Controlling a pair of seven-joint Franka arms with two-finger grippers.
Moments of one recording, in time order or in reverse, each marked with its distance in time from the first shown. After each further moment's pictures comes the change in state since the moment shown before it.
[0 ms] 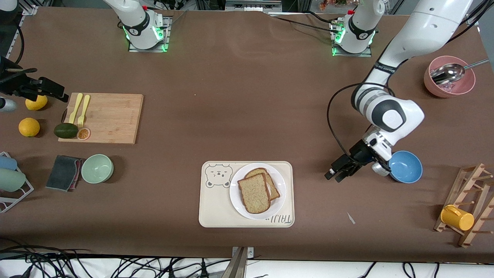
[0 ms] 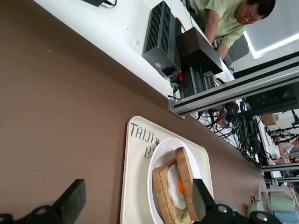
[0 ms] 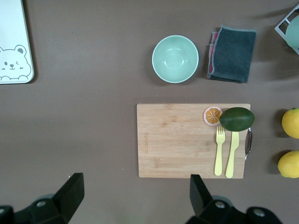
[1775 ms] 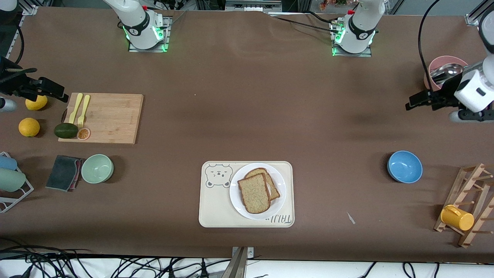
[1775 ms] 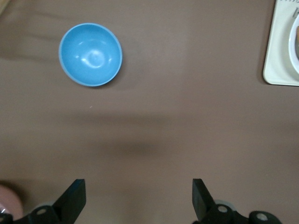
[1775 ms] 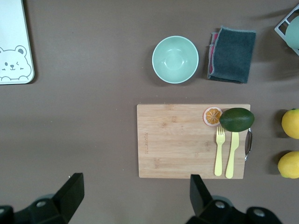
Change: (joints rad) left arm 0.321 -0.568 0.006 0.021 1.475 -0.992 -0.949; right arm 0.000 0.000 0.000 0.001 0.000 0.001 0.000
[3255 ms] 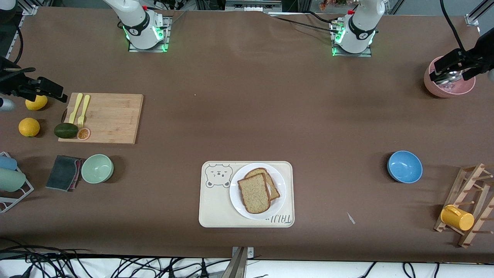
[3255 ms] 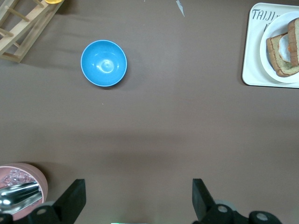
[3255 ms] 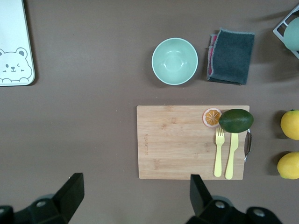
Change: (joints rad) left arm -0.209 -0.063 0.184 0.201 0.014 -0.198 -0.036; right arm 0.000 0.000 -0.001 0.006 0.000 0.001 0.001
